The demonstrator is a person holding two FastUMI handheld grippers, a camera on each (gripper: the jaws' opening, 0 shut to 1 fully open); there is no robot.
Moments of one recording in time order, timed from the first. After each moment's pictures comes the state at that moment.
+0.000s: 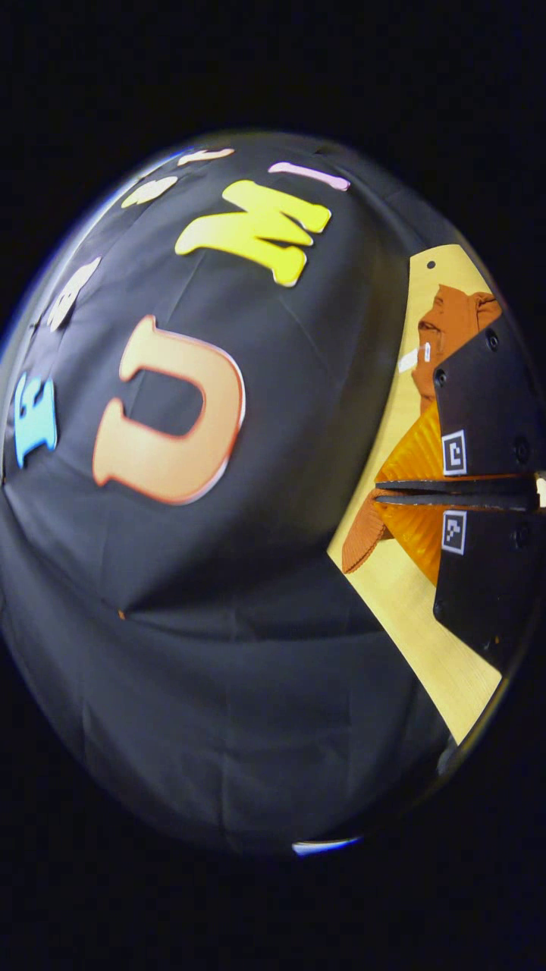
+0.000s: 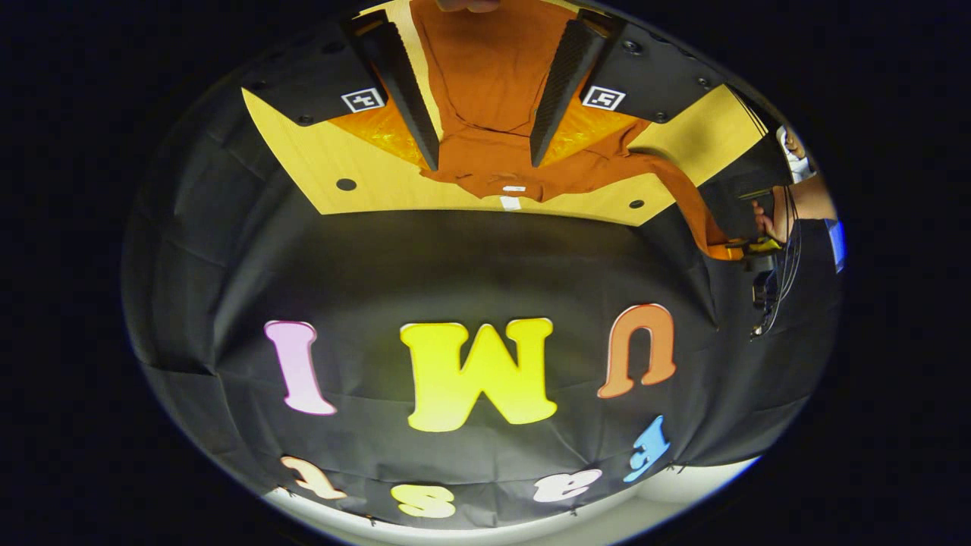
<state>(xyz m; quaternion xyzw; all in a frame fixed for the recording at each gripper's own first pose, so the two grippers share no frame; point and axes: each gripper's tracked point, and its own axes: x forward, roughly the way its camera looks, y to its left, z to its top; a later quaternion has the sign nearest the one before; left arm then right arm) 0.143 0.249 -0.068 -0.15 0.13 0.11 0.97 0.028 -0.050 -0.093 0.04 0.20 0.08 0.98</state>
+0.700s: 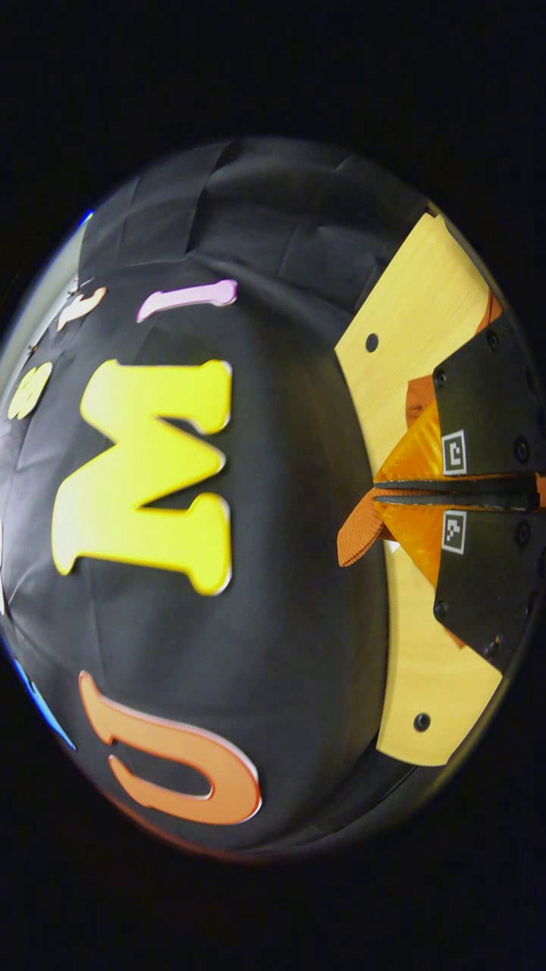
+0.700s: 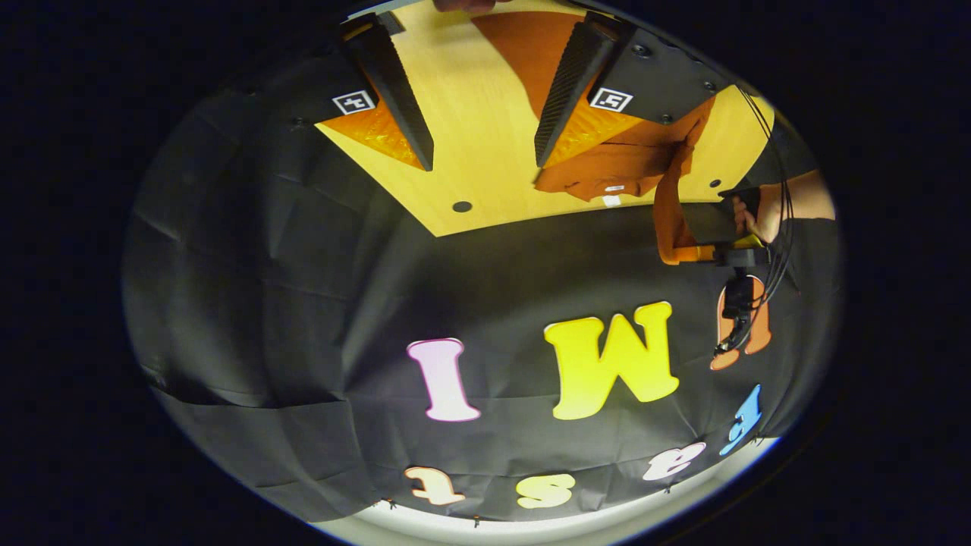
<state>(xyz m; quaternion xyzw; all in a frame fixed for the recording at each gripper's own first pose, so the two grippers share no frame) 0.240 -0.098 -0.129 0.02 0.20 -0.17 0.97 -0.042 -0.211 -0.096 0.07 0.20 -0.12 0.97</state>
